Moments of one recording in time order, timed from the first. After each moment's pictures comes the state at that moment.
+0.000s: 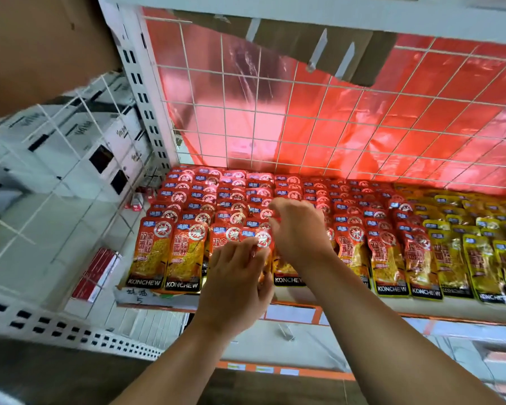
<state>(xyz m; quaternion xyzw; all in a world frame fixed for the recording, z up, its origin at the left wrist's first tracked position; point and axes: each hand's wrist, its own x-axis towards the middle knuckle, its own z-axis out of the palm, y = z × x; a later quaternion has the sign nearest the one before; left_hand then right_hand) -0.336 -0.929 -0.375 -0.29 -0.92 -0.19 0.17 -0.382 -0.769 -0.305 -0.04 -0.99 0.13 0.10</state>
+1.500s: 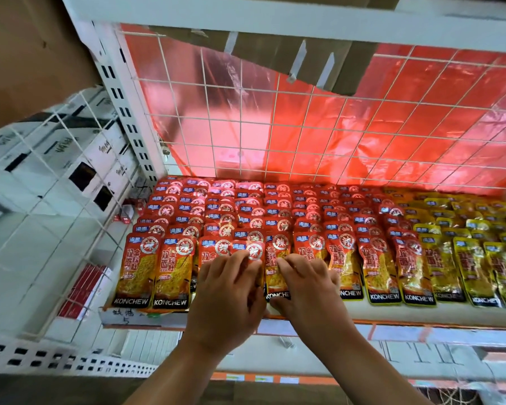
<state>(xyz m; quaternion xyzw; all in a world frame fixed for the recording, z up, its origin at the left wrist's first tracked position) -0.336 -0.926 -0.374 -0.29 -0.92 -0.20 0.17 -0.292 -0.747 -0.357 -0.01 -0.99 0.06 0.10</state>
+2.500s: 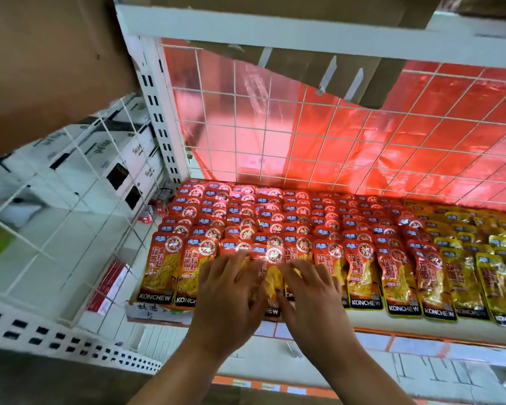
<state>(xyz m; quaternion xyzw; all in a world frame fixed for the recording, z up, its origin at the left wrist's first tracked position) -0.339 -0.952 -0.366 -0.25 -0.92 -0.22 0.18 -0.291 -0.779 -0.345 0.02 -0.98 0.12 0.17</state>
